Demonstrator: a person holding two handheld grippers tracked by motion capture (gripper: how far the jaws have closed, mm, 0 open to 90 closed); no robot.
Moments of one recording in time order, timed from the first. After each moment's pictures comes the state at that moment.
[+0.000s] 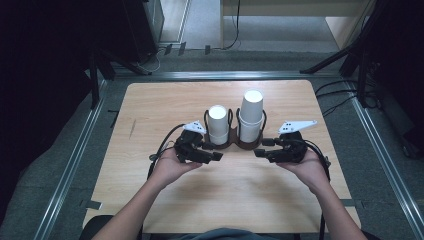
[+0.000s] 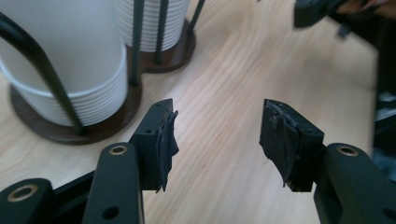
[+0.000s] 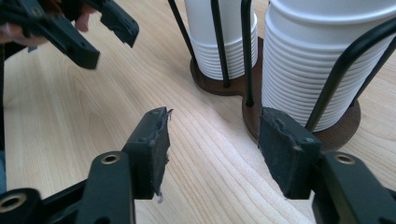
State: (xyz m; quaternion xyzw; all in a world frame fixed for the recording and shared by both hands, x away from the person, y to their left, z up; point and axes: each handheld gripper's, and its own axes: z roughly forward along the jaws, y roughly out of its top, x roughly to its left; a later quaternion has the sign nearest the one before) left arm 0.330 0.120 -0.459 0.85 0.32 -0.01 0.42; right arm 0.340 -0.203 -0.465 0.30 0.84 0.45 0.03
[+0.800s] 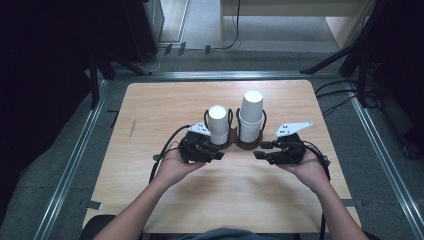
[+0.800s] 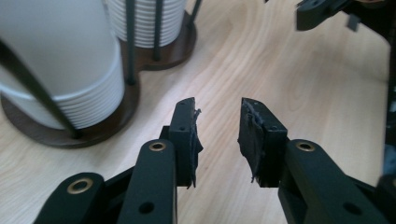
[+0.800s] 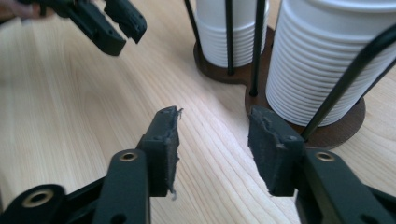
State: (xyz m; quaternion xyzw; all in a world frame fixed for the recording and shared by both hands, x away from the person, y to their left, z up) left arm 0.331 0.106 -0.467 0.86 0.31 -0.02 0.40; right arm 0.337 -0.198 -0.466 0.27 0.86 0.42 0.04
